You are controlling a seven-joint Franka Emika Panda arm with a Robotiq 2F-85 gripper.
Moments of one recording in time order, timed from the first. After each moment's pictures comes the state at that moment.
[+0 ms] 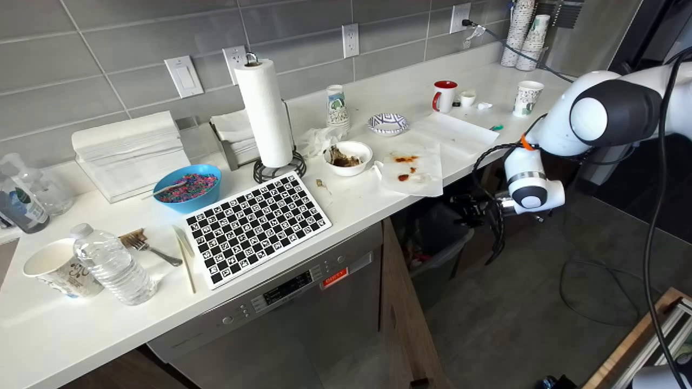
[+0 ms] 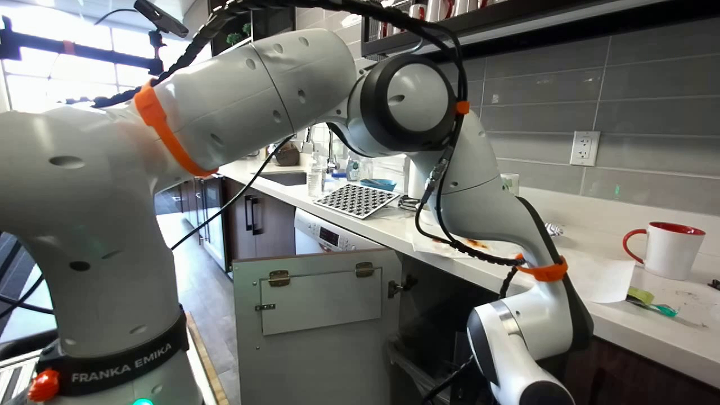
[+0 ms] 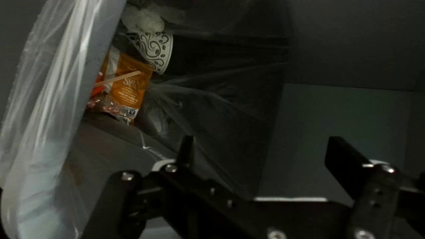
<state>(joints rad) -0.34 1.10 -0.16 -1.70 1.86 2.11 -1.10</state>
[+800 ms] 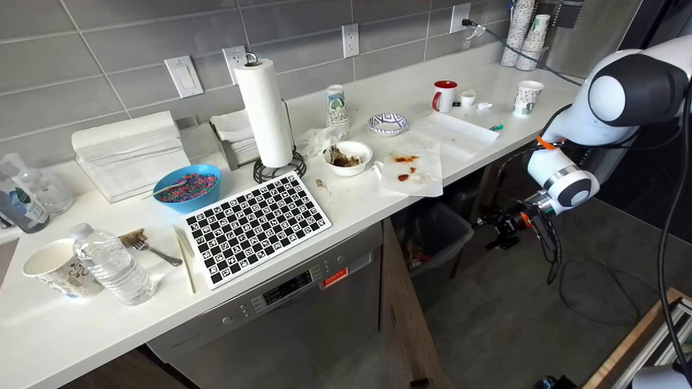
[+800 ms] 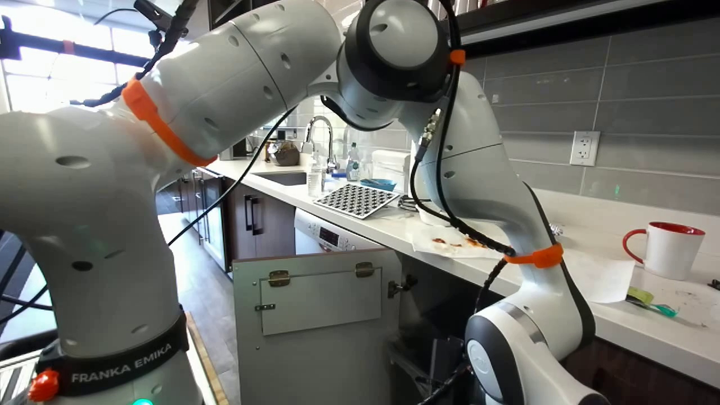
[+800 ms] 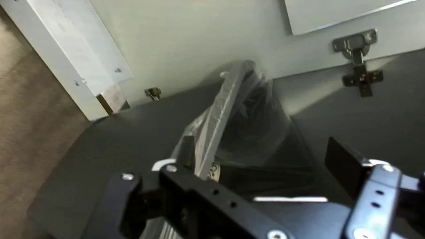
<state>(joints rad) -0.31 0.96 -0.31 -1.94 1.38 1.85 -0.97</state>
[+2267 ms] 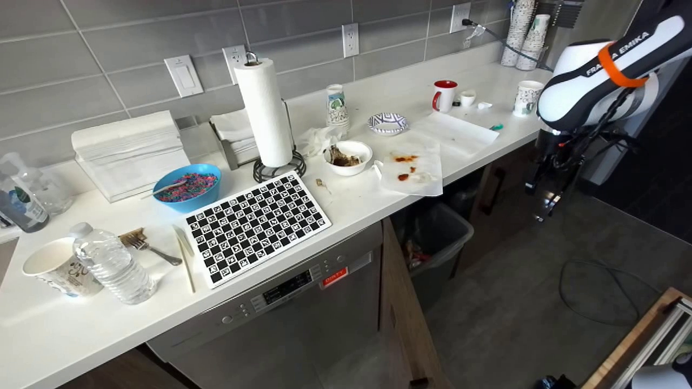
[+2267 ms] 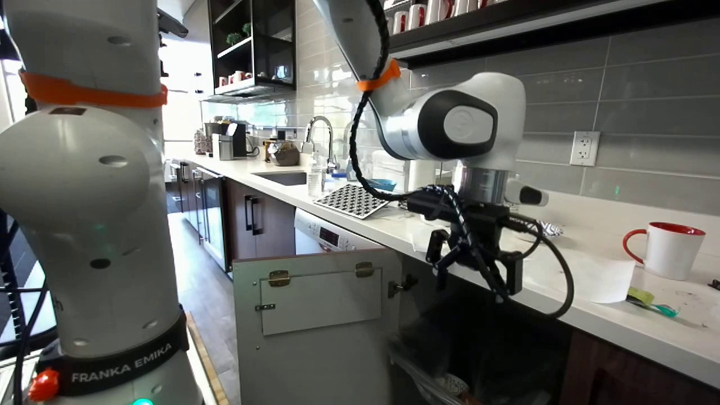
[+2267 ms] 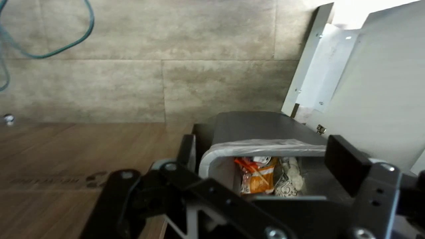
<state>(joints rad) -0.13 0.03 -0.29 -2.46 -0.08 2.43 -0.40</state>
